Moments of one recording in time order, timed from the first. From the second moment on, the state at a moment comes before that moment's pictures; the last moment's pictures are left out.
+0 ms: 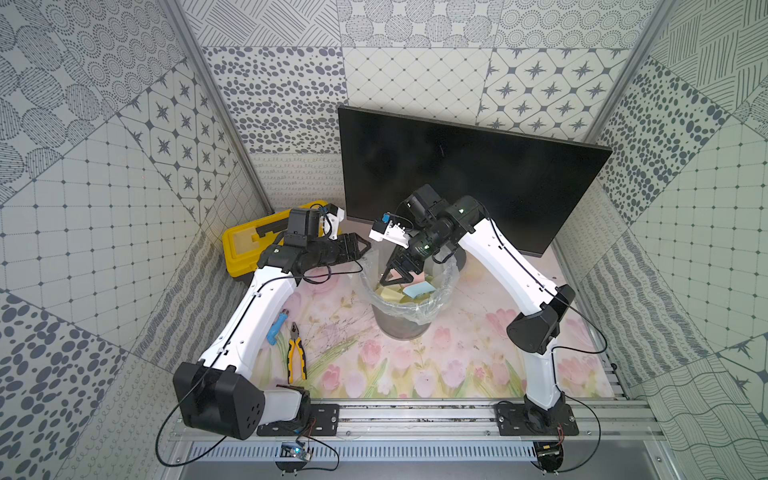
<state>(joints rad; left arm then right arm) -0.14 1.35 1.33 -0.66 0.52 -0.37 0.75 2.04 2.37 -1.43 -0.69 -0.32</state>
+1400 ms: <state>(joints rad) -0.11 1.10 0.91 -0.15 -0.14 -0.42 0.21 0.94 1.18 -0.53 0.09 0.14</state>
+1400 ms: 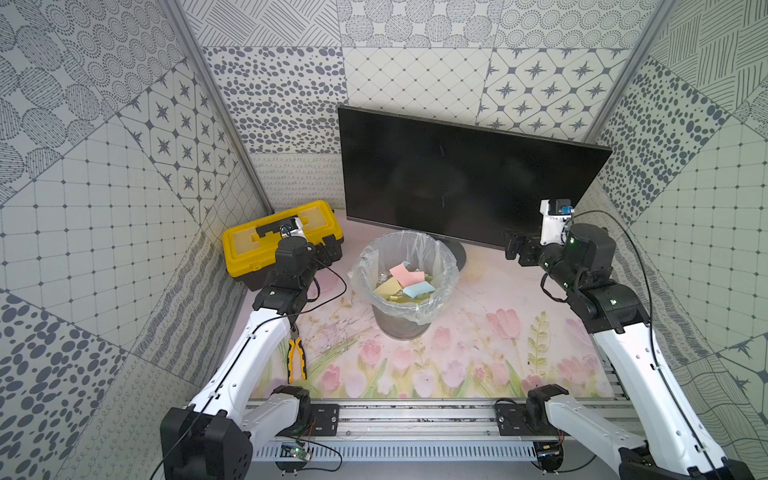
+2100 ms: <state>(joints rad) -0.10 1.12 0.78 -0.04 -0.26 -0.44 0.09 0.93 0.44 0.04 0.41 0.25</state>
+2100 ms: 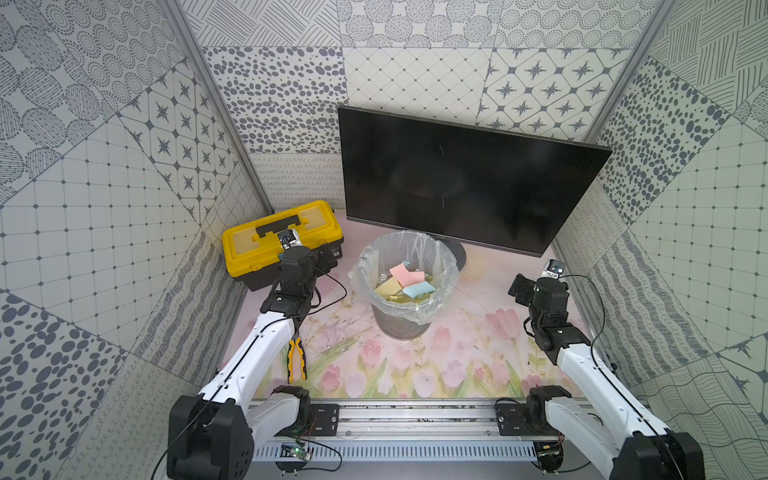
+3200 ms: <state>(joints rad) -0.10 1.12 0.62 0.04 -0.21 -0.33 0.01 1.56 0.40 0.80 0.01 0.06</state>
